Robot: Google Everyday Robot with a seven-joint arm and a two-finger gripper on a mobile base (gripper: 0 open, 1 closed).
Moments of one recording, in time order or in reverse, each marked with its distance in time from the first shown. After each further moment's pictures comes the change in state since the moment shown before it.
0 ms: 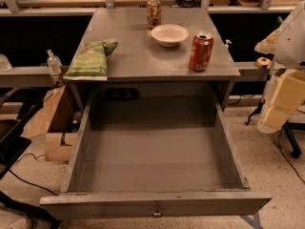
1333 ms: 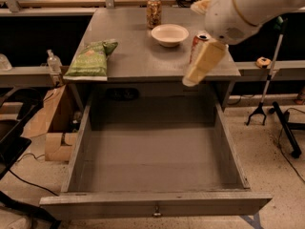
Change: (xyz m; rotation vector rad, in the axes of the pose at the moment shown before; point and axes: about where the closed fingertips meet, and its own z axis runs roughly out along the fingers) arm -0.141 -0.085 0.029 0.216 -0.377 -0.176
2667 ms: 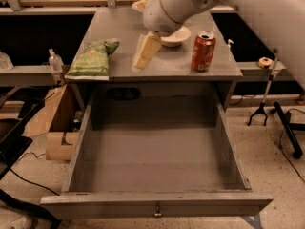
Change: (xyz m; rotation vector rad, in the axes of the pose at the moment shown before) arm -0.089 -0.051 0.132 -0.057 -0.190 -0.145
